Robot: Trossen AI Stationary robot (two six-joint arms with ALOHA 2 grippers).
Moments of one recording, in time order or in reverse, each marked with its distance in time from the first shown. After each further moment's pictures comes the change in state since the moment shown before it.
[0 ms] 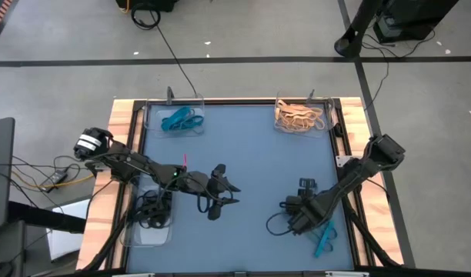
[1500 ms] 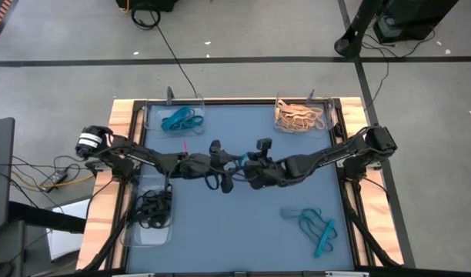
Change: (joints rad) left arm 0.157 -0.002 0.001 0.087 -0.249 0.003; right arm -0.440 -0.005 0.195 0.579 0.585 -0.970
